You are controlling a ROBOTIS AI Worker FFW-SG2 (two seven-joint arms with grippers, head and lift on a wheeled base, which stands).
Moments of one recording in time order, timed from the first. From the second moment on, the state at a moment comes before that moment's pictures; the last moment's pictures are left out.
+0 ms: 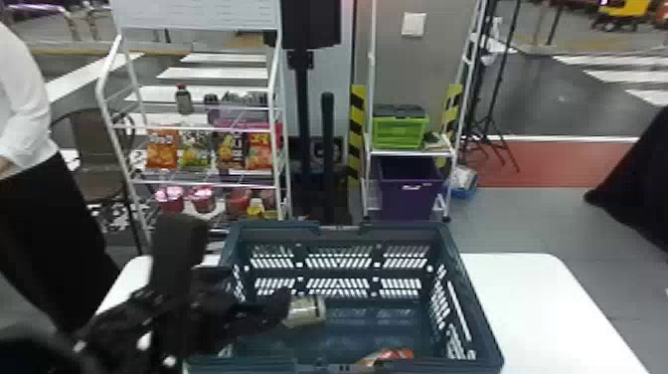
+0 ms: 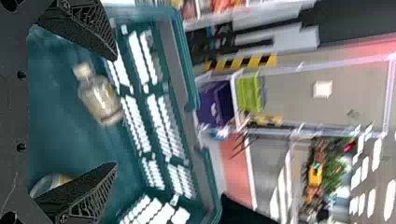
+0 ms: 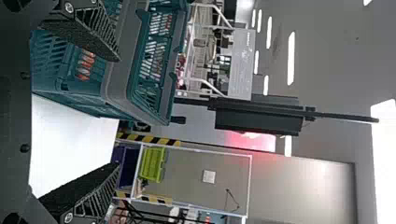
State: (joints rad) left arm 0.08 0.27 -0.09 -2.37 0.29 1.13 -0.06; right arm 1.16 0.00 -0.30 -2.20 -0.20 -0.53 0.49
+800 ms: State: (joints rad) left arm 0.92 0.12 -0.03 -2.41 0.08 -0.13 0.09; right arm 1.12 0.00 -0.29 -2.35 -0.18 -0.13 0.51
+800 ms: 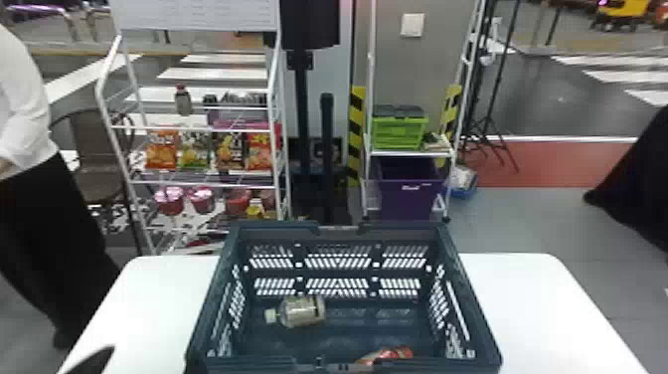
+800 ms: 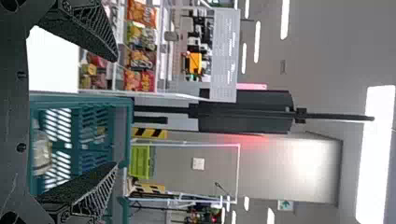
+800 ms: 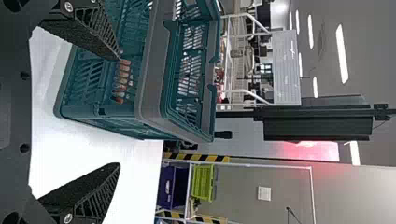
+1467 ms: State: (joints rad) left arm 1.04 0.09 -0.17 -2.18 -0.08 -0.48 0.27; right arm 1.09 0.00 -0.22 -2.26 -0.18 -0.22 0.42
